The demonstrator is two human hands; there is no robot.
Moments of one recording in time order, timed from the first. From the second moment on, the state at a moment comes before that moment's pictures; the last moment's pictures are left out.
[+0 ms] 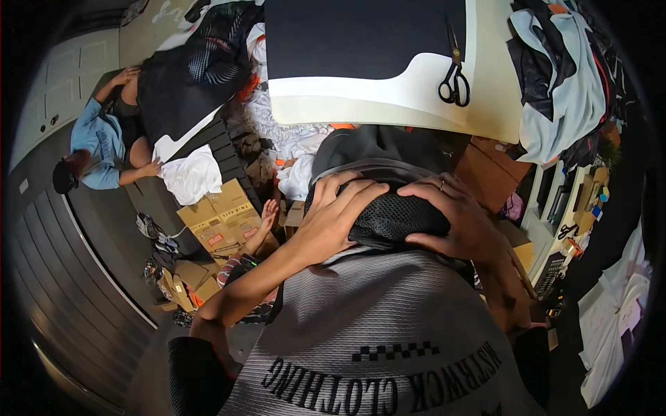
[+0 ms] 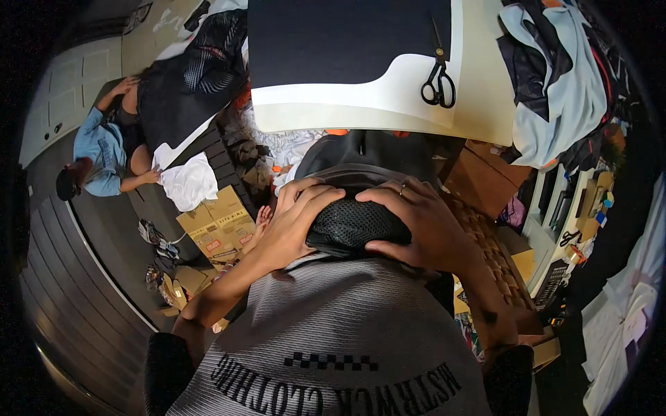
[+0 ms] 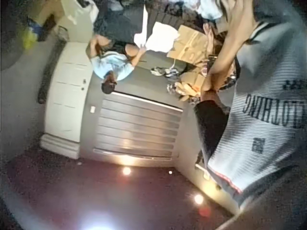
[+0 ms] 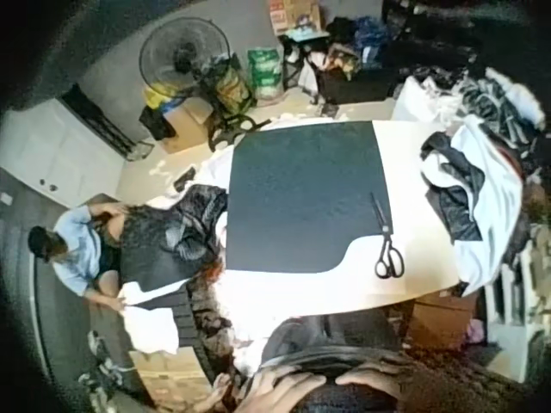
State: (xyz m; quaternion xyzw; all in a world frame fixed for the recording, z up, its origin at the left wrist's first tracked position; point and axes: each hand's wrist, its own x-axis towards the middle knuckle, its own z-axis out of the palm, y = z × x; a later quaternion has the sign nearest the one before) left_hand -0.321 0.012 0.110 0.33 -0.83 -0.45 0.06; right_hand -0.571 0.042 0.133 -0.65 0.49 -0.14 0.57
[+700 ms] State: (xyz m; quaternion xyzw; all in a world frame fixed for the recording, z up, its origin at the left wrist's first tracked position) left_hand -0.362 -0.033 0.092 0.33 -0.75 -0.57 -0.10; right_hand -0.601 0.084 0.093 -0.43 0.52 -0.30 0.67
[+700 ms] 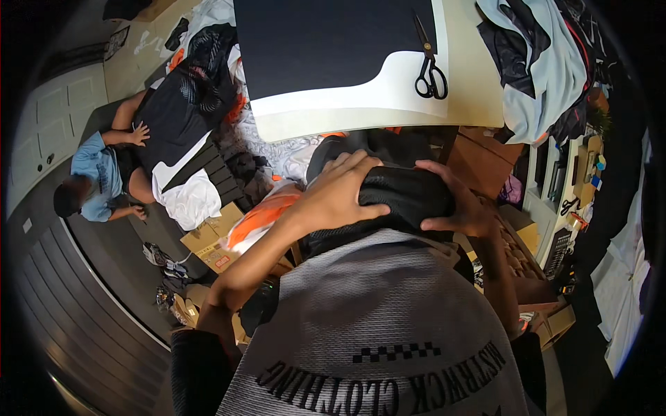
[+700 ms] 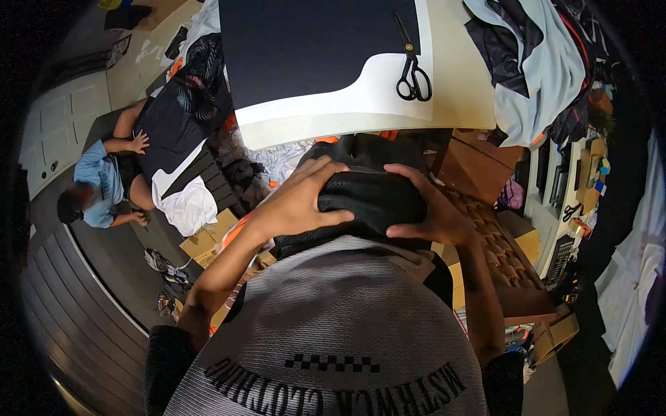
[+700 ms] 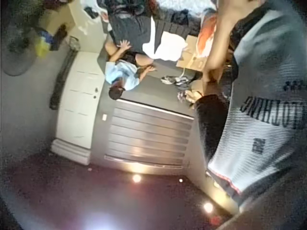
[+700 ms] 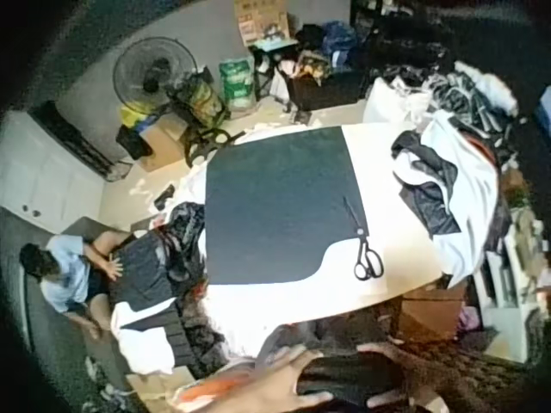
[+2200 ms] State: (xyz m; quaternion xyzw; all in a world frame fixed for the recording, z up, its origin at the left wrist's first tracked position) left_hand -0.298 -0.030 0.097 0.34 -0.67 -0.65 -0.11; right_hand -0.579 0.058 0.093 -0.09 0.56 -0.24 0.79
